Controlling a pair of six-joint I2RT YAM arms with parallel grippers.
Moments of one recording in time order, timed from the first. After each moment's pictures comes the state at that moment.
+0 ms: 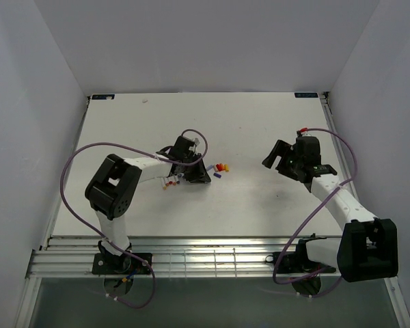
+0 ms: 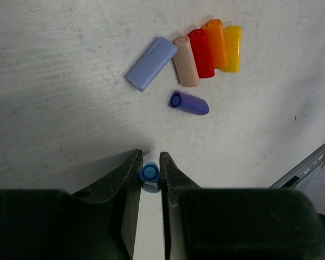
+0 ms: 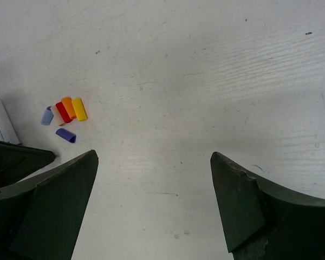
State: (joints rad) left arm -0.57 1.86 1.04 -0.11 0.33 -0.74; right arm 0.15 1.20 0.72 -0.26 -0.14 0.52
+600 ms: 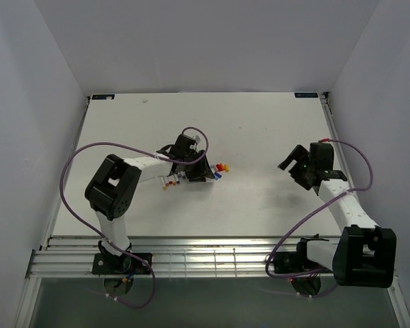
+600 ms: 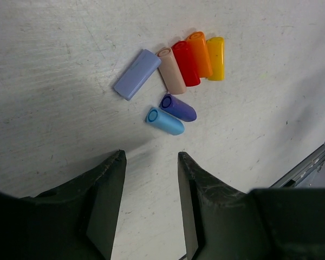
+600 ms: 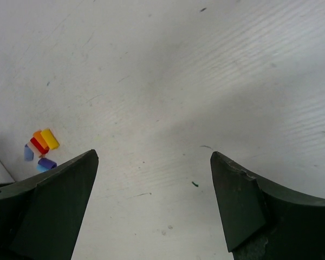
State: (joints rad) left arm -0.57 1.87 1.07 -0.10 0.31 -0.75; right arm 0.02 1.16 0.67 -0.33 -0.09 0.63
